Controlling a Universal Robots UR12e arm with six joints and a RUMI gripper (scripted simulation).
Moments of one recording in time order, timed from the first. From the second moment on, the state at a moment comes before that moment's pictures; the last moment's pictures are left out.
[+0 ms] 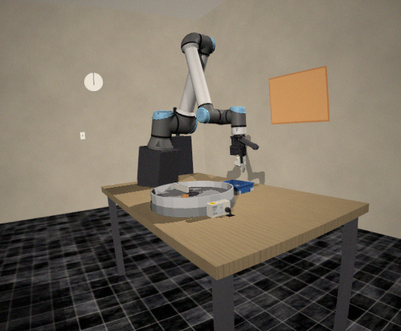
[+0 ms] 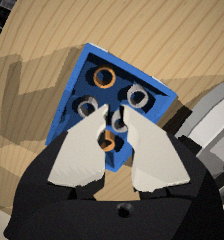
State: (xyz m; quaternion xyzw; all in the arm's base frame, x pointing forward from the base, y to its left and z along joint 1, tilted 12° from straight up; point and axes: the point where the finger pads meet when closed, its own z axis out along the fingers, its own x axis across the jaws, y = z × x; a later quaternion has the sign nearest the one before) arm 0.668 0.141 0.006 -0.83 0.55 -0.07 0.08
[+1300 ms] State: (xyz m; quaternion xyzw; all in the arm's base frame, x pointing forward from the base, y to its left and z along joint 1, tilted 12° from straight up) arm 0.681 0.144 -0.054 -0.83 0.55 -0.07 0.08
